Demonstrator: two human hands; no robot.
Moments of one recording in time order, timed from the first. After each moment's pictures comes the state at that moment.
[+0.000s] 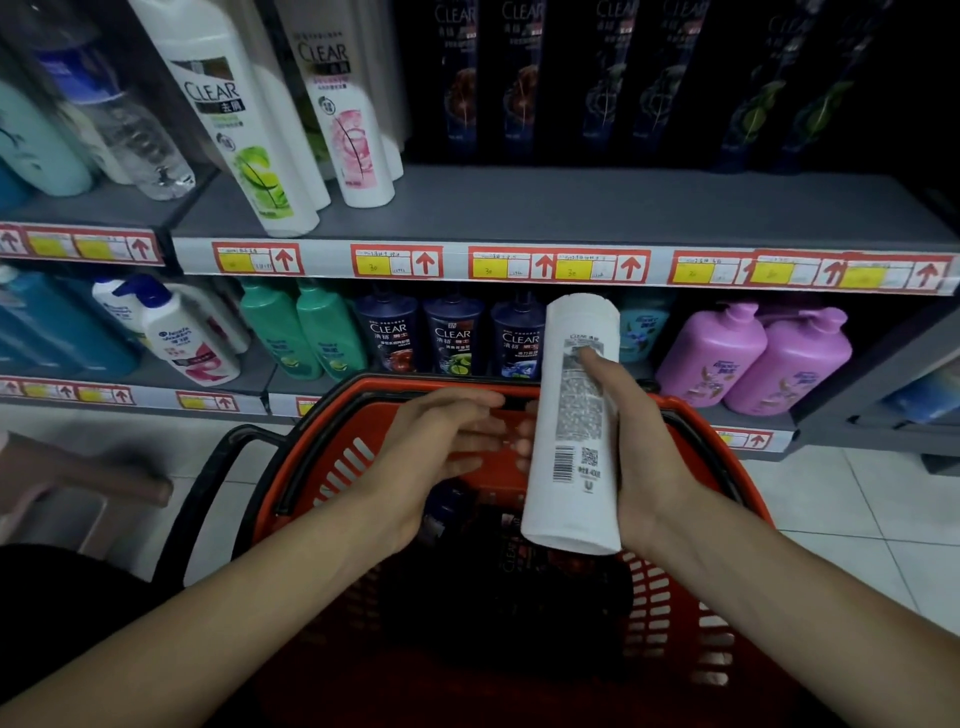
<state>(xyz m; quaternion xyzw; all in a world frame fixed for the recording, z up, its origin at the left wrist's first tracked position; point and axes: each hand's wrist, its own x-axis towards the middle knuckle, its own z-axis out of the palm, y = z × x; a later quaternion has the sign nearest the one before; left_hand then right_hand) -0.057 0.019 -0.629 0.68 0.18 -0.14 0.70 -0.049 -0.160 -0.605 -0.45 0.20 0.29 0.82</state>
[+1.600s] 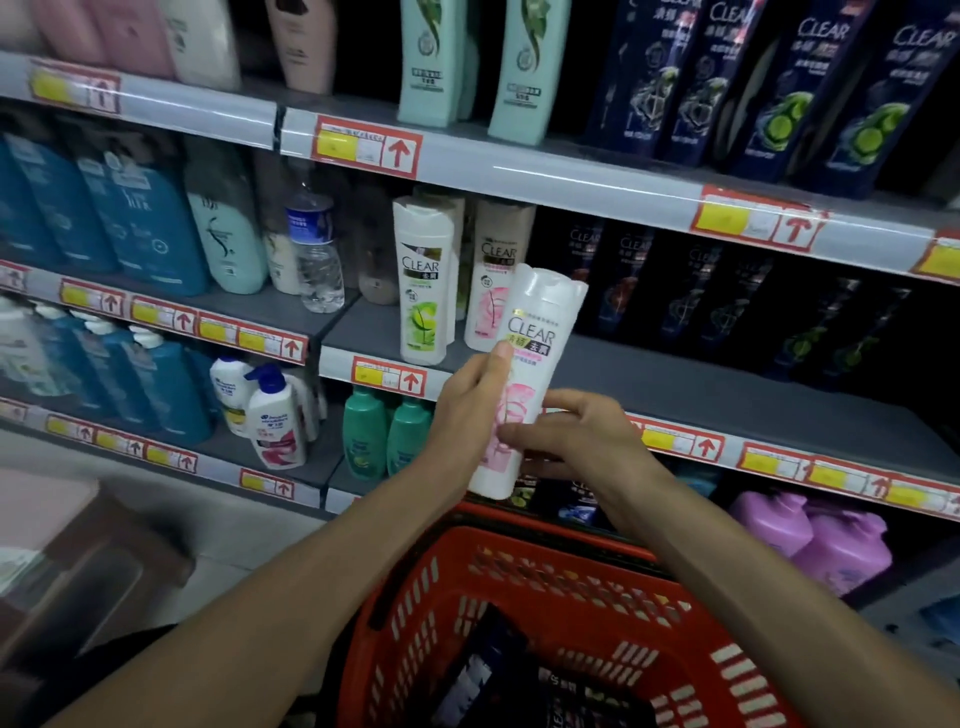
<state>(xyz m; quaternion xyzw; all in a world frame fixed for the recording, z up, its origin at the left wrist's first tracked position) 0.014 0.112 -0.543 0.69 0.09 0.09 0.71 0.016 -0.026 -0.521 -0.74 -0.07 0.16 0.65</state>
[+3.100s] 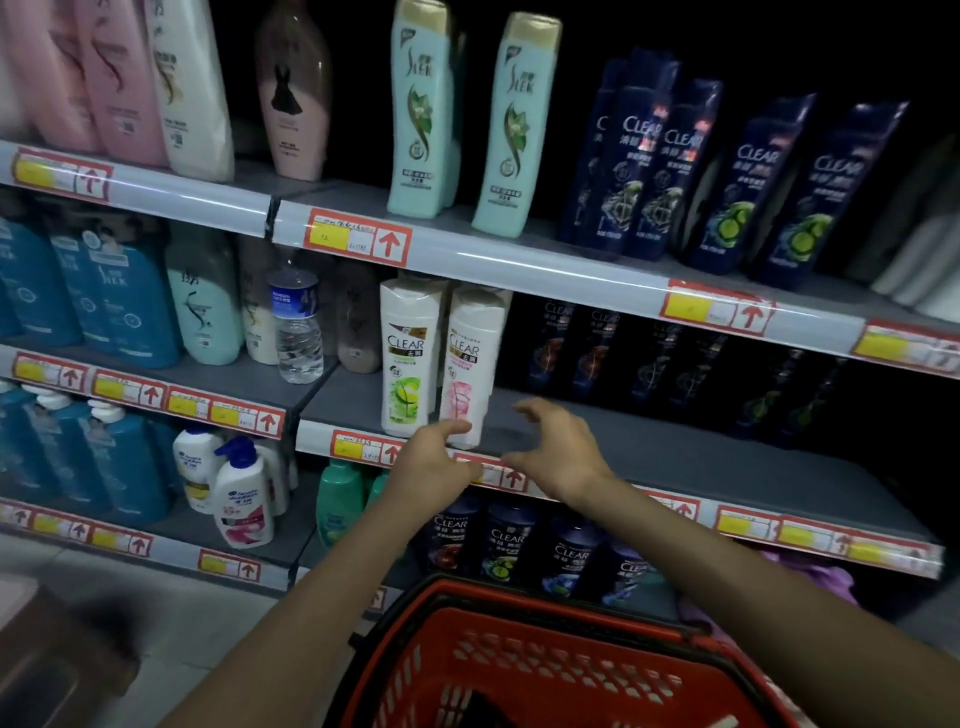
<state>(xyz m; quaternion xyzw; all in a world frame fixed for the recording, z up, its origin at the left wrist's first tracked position) 0.062 0.161 -0.555 0.84 0.08 0.04 0.53 0.105 -0.007 -0.519 -0.95 -0.13 -0.02 0.27</state>
